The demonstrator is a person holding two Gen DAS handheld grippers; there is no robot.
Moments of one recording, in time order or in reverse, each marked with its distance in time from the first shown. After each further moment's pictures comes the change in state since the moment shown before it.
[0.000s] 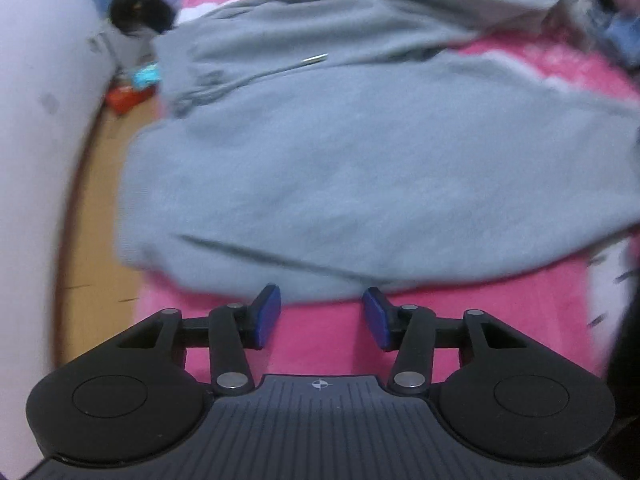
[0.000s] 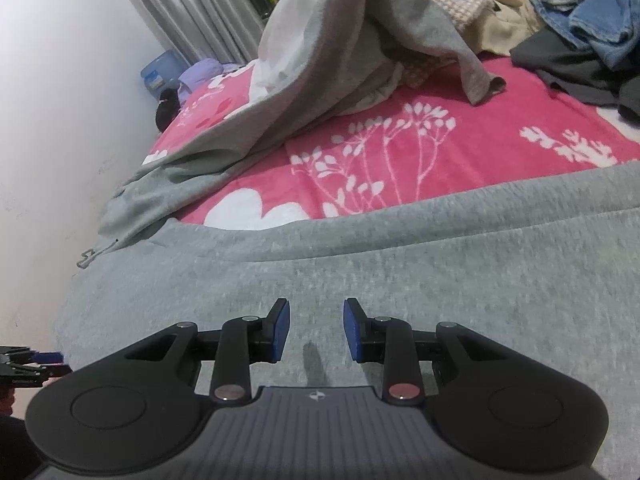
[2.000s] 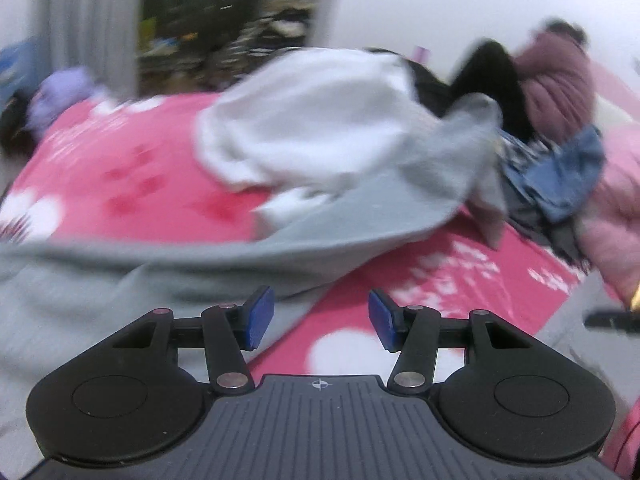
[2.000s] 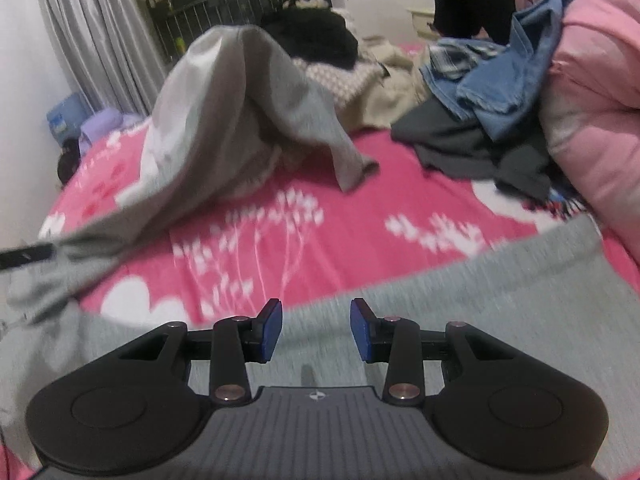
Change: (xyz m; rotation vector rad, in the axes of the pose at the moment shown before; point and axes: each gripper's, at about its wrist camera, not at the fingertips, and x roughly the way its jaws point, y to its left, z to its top) left arm 0.057 -0.152 0.234 0.087 -0.410 -0.337; right arm -0.027 -0.023 0.057 0.056 -0.170 -0.319
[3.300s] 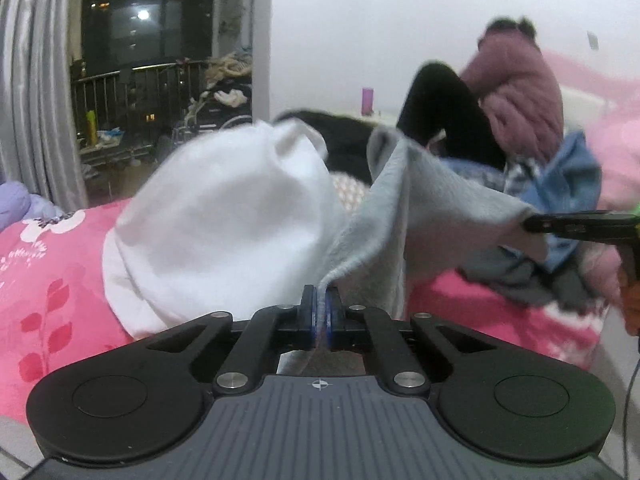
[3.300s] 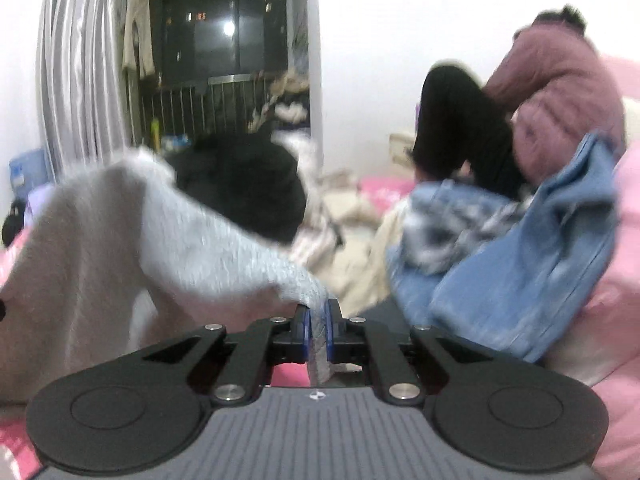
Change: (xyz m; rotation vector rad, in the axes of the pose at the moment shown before) left arm 0.052 -0.055 0.080 0.121 -0.202 -0.007; right arm 0.071 -0.039 0.147 -0.145 -0.380 -0.153
